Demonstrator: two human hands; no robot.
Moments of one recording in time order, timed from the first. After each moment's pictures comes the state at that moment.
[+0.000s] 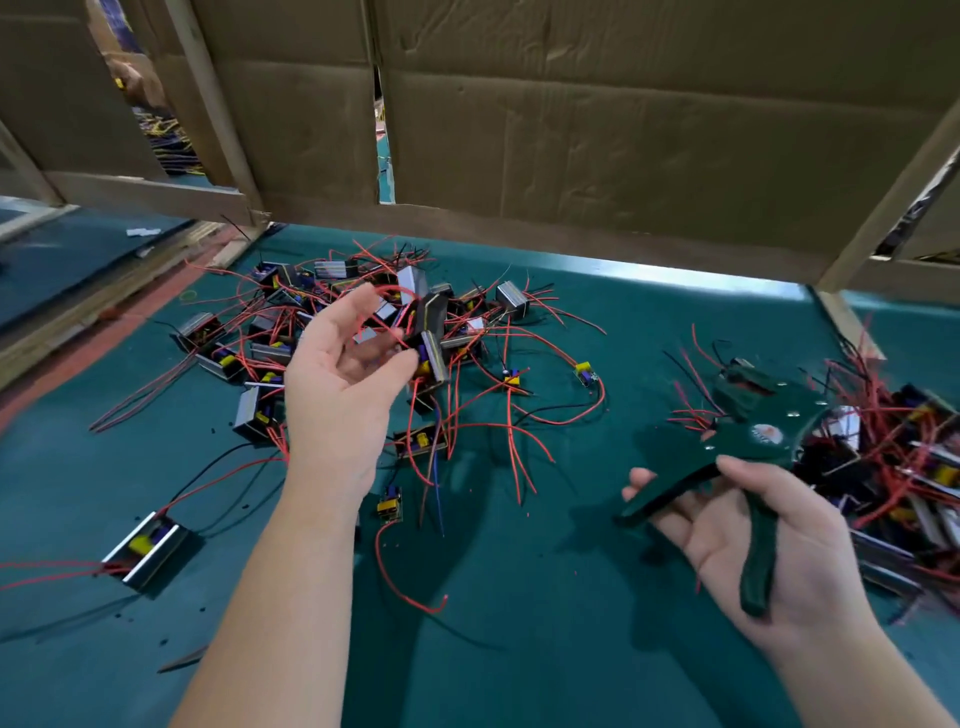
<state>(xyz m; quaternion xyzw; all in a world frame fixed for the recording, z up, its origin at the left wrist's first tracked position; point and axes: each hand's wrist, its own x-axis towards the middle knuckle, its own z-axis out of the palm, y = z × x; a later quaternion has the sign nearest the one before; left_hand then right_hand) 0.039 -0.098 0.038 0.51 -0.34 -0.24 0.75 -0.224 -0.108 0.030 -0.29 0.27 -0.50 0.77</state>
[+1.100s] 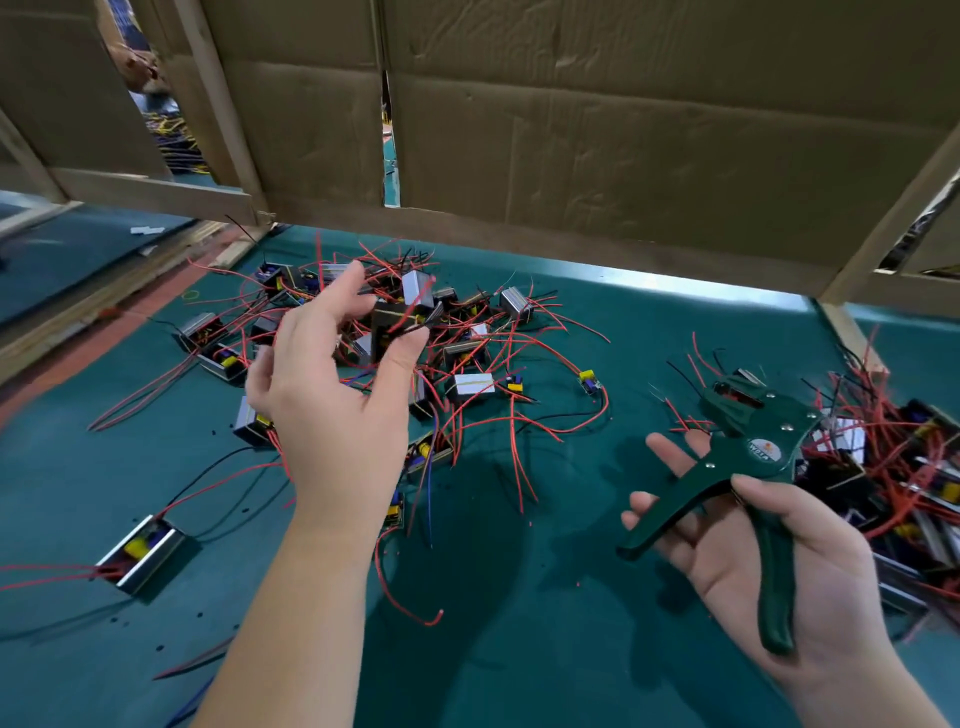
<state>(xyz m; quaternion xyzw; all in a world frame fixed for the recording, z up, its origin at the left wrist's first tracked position) 0.026 -0.079 0.056 0.65 -0.44 0.09 0.62 -0.229 -0.106 0.032 -0.28 0.29 -0.48 0.78</state>
